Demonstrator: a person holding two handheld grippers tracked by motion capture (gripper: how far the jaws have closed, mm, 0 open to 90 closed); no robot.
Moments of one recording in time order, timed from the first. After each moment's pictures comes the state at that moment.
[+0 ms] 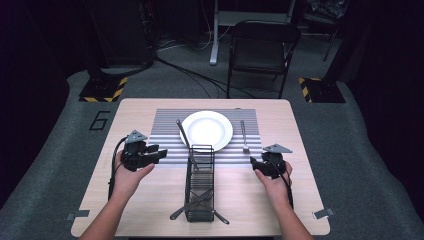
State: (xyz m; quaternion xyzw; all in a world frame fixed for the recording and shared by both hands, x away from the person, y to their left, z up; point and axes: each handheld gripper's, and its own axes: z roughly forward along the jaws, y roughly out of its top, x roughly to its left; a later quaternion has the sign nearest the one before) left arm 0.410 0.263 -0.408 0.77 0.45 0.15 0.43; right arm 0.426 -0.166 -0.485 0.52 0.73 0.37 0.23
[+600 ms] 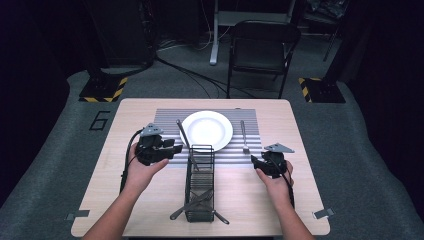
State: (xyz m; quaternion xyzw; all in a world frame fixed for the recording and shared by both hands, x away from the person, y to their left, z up) left arm 0.416 0.220 -0.386 0.79 0.40 0.14 0.45; right arm 0.426 -0.169 -0.483 0.52 0.73 0.39 0.23
